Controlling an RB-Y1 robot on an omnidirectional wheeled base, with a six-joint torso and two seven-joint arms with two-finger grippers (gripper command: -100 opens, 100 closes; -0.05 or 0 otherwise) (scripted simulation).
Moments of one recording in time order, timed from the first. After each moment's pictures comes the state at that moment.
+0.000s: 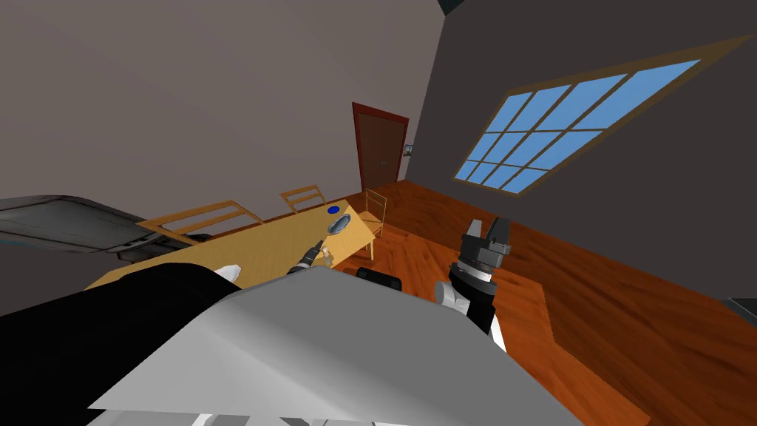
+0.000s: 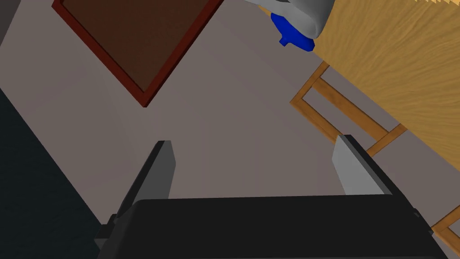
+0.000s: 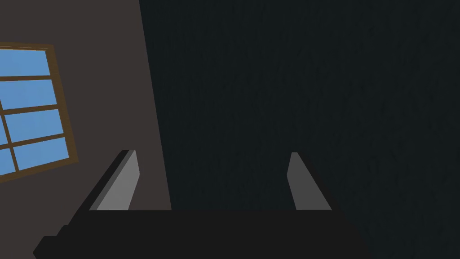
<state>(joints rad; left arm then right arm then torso) 0.62 0.20 0.33 -1.40 -0.29 -0.55 -0.19 0.52 0.02 -0.03 -2.26 0.05 -0.63 0.16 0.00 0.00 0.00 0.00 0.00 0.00</state>
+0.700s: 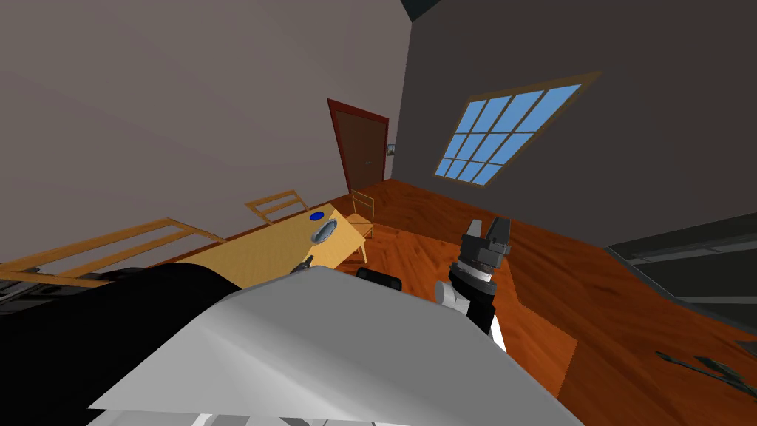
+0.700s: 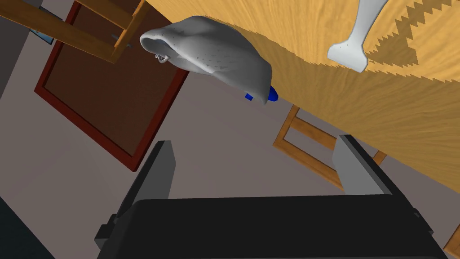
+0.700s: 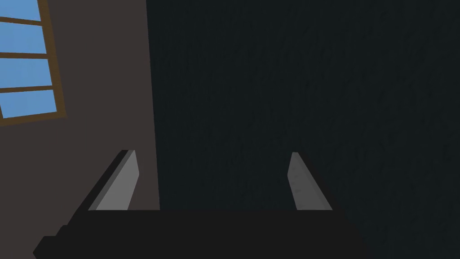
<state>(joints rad) 0.64 0.22 0.41 -1.15 -0.34 -0.56 -0.25 0.52 0.02 -0.03 -2.26 0.05 -0.63 0.16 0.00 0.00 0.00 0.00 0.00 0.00</state>
